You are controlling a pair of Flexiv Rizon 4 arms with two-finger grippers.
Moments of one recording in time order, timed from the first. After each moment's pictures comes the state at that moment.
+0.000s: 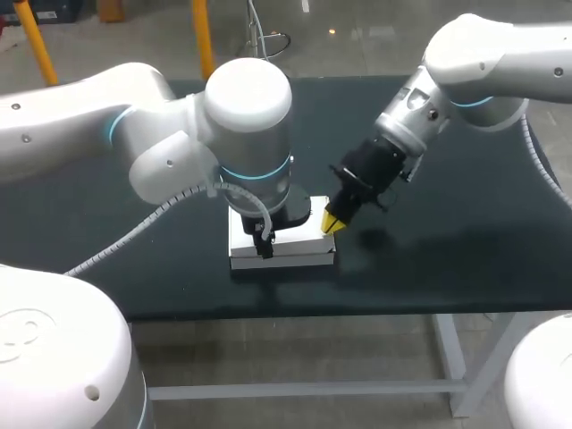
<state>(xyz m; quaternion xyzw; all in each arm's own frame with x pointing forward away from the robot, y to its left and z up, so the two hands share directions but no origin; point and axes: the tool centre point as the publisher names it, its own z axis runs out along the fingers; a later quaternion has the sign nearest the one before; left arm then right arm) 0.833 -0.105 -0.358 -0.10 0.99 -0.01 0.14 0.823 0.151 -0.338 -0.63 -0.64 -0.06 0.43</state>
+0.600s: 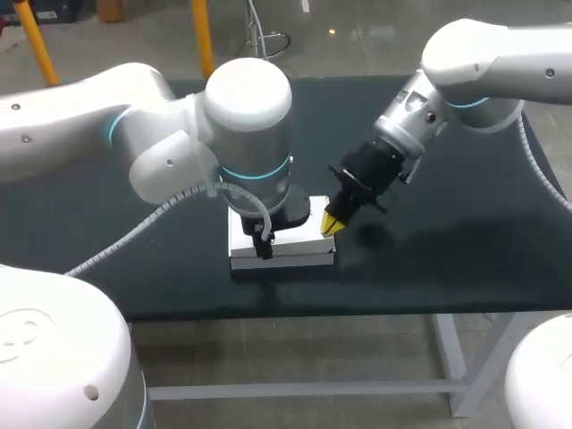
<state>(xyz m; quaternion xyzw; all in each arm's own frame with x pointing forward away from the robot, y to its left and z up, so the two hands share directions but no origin) 0.831 -0.103 -0.360 -0.10 0.99 -0.01 0.13 0.829 0.151 -0.348 -0.63 -0.64 -0.06 0.44</state>
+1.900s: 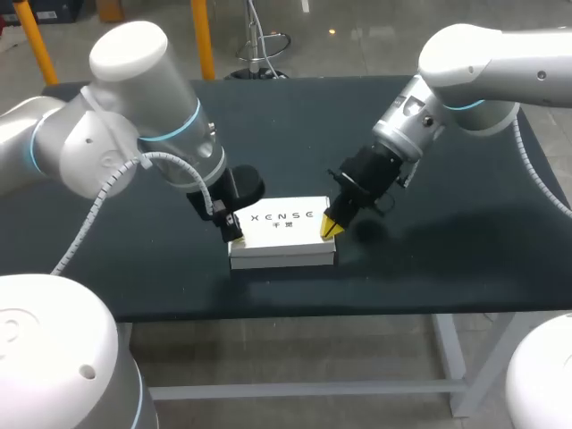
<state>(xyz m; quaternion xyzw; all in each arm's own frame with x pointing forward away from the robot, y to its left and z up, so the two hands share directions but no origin) 0.836 -0.064 -0.354 -0.12 0.98 -0.12 0.03 0.830 0.152 -0.357 -0.63 -0.63 -0.05 0.45</state>
